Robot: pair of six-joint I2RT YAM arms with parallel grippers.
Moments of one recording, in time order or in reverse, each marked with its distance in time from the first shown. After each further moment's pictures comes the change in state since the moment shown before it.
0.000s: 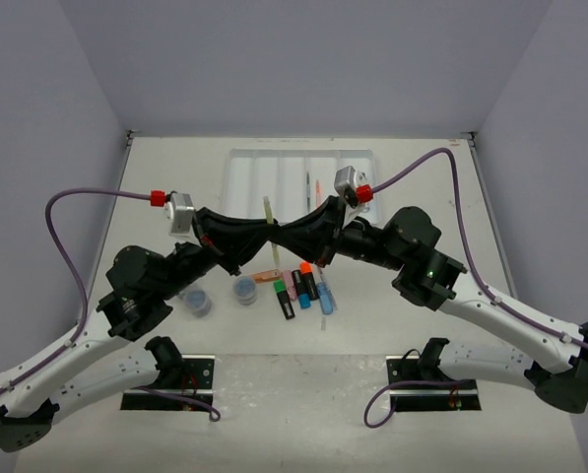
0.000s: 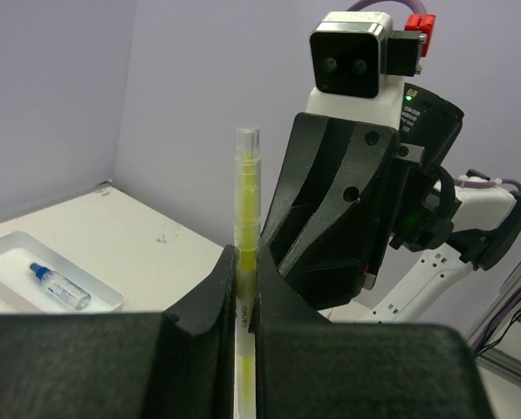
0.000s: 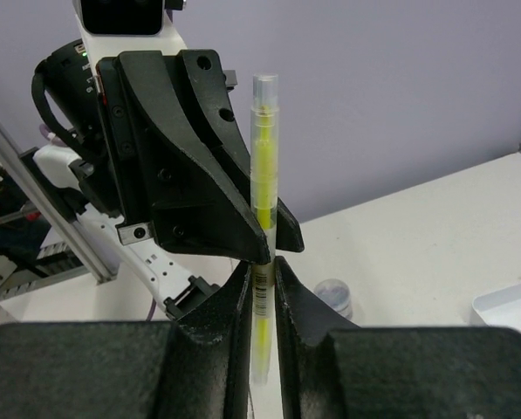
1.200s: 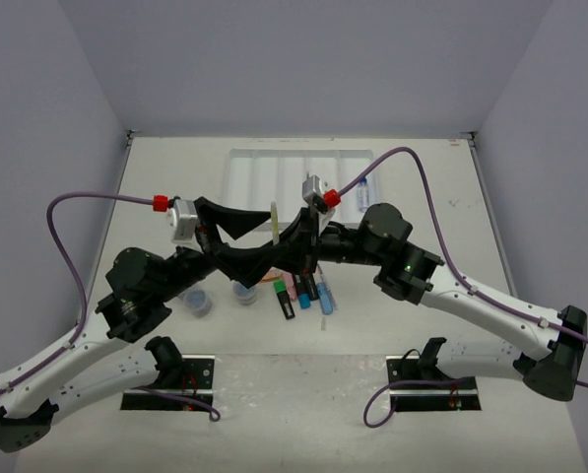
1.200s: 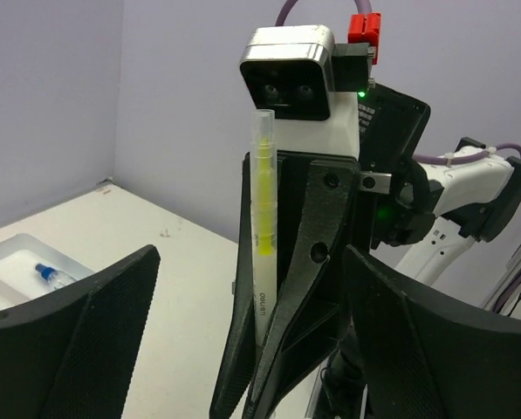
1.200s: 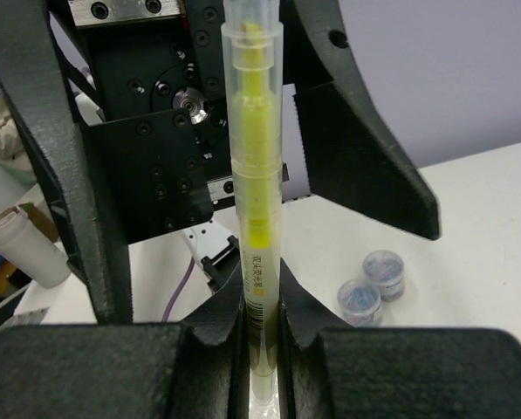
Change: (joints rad) left arm -0.002 -0.019 -0.004 -0.012 0.044 0.057; right arm 0.014 0.106 0.014 0.014 -0.168 0.033
